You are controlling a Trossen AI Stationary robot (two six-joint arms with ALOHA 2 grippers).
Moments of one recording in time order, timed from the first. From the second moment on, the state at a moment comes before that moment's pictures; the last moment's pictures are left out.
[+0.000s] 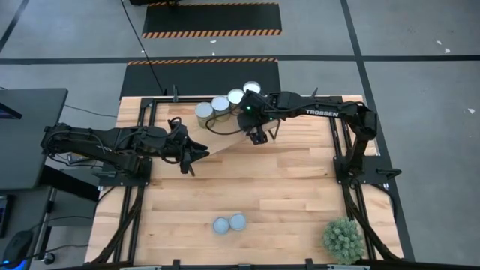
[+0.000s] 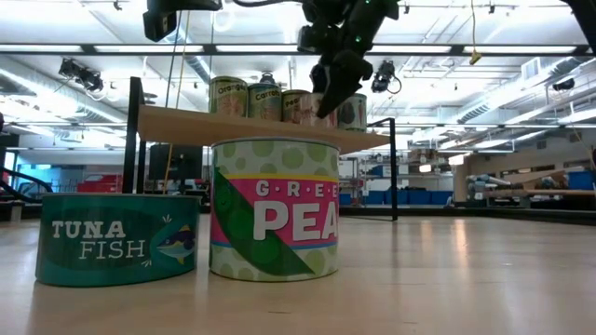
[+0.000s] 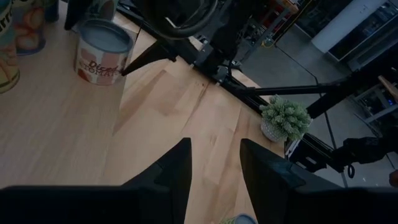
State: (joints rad) left arm -0.12 0.93 0.90 -0.32 -0.21 -0.67; right arm -0.26 1.81 1.67 -0.85 0.06 -0.54
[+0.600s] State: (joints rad) left arm -0.12 0.93 0.89 -0.32 -0.16 -0.70; right arm -0.20 1.81 1.74 -0.89 0.27 -0.66
